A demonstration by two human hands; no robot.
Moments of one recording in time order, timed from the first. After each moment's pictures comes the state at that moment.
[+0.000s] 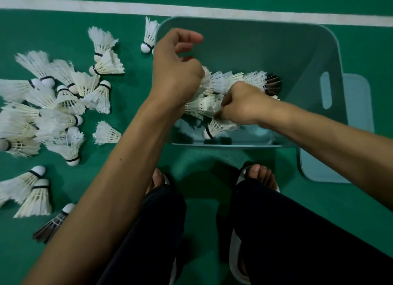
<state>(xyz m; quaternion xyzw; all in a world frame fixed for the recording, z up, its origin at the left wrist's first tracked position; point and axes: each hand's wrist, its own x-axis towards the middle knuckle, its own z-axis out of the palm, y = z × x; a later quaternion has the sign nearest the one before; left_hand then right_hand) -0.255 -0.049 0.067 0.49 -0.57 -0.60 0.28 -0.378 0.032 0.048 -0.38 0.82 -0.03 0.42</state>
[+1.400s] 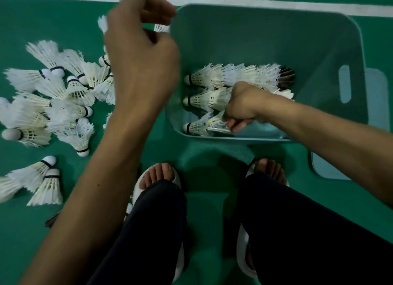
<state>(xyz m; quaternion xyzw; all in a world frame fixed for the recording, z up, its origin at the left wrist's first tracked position) -0.200 -0.064 0.090 0.49 -0.70 -0.36 0.38 -0.356 0.018 0.031 -0.26 0.81 -0.05 0.53</state>
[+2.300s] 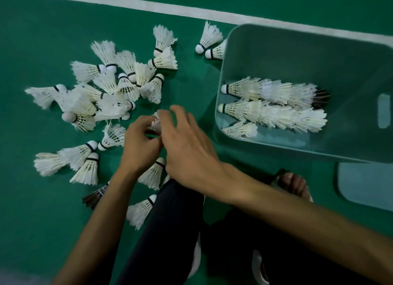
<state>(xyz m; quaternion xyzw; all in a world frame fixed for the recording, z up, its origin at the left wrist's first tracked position) -0.042 -0.029 -0.015 0.56 -0.66 -0.45 0.21 -0.171 0.031 0.059 -0.67 0.68 -0.12 0.28</state>
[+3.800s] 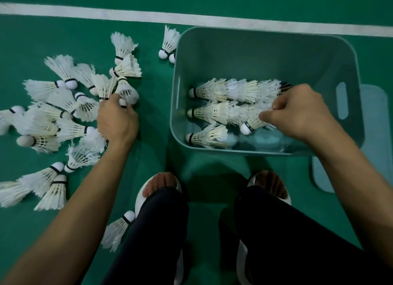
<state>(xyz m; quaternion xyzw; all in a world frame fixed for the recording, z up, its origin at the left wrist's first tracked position) -0.118 -0.103 -0.057 0.72 -0.67 -0.14 0.12 -0.400 0.072 0.073 -0.34 0.90 -0.08 0.26</state>
